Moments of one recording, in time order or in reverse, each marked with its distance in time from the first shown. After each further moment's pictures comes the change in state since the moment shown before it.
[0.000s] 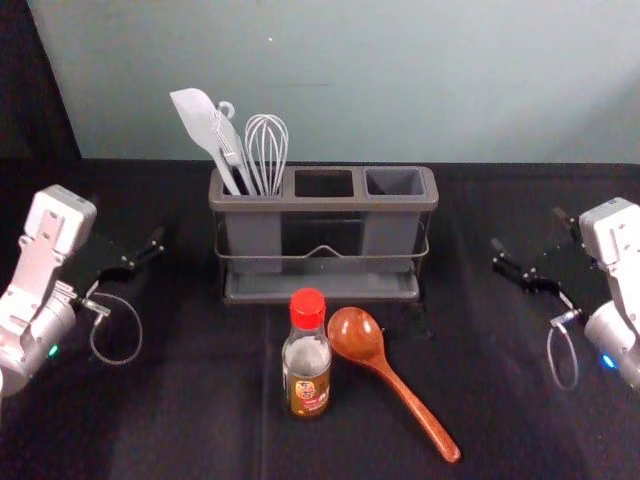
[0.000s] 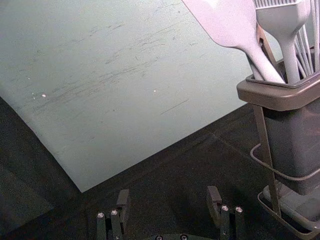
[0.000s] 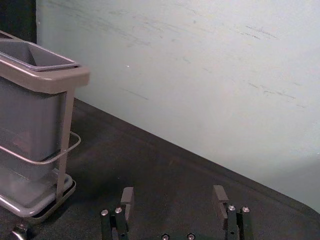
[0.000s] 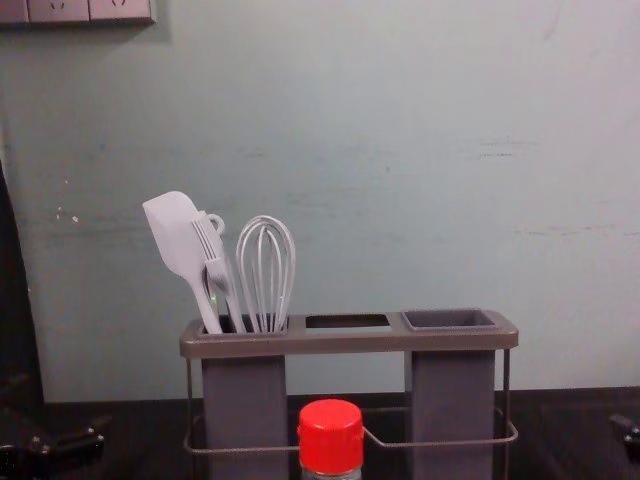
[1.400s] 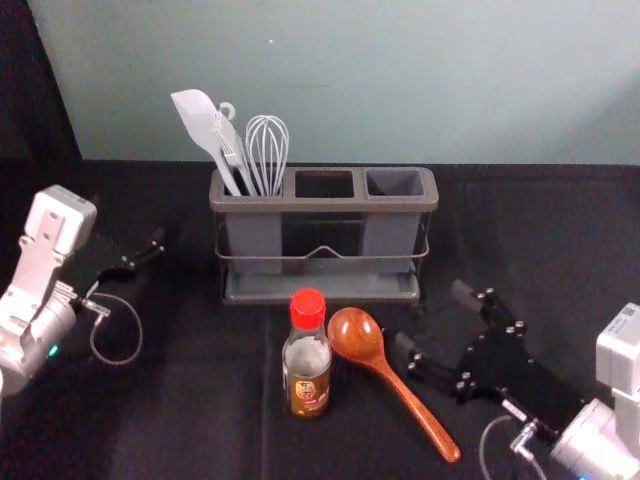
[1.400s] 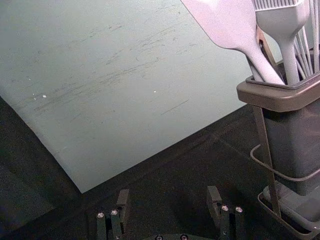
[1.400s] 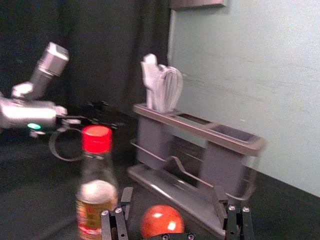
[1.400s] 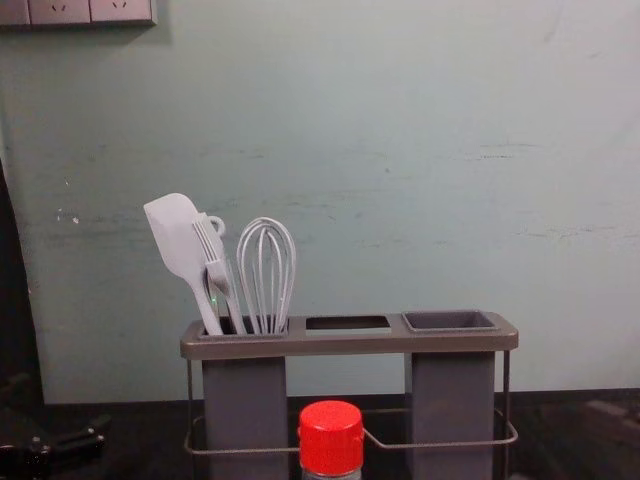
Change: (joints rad) left arm 0.000 0.000 0.000 0.000 0.000 0.000 0.000; right arm -0.351 0.071 0.049 -0.395 0.110 -0.165 0.259
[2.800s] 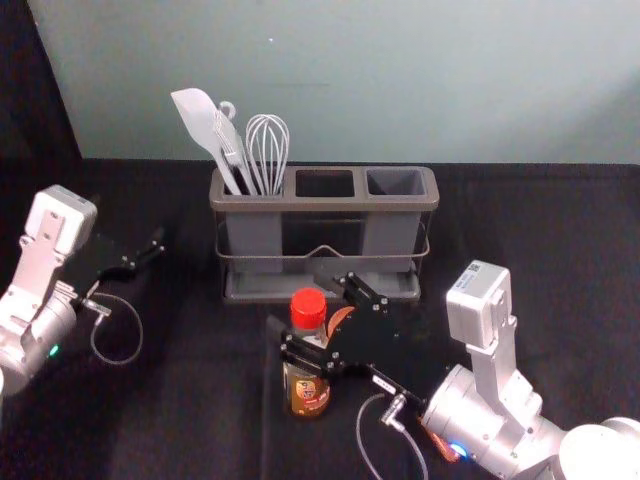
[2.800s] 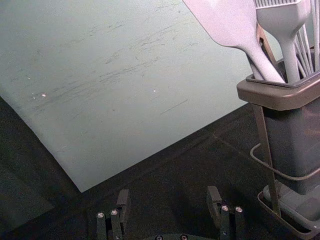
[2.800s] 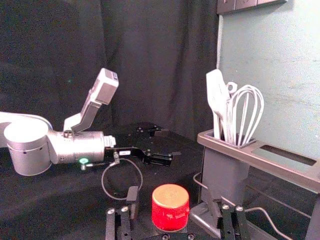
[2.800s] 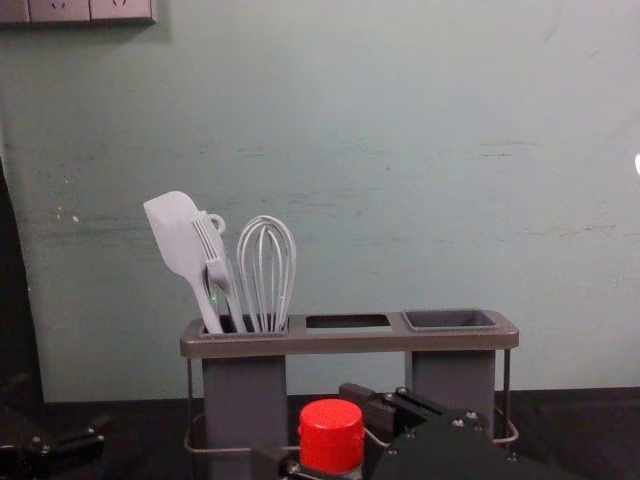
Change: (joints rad) left arm 0.000 0.000 0.000 0.000 0.000 0.000 0.000; right arm 0.172 -0.280 -0.107 0.093 -0.085 0.147 0.145
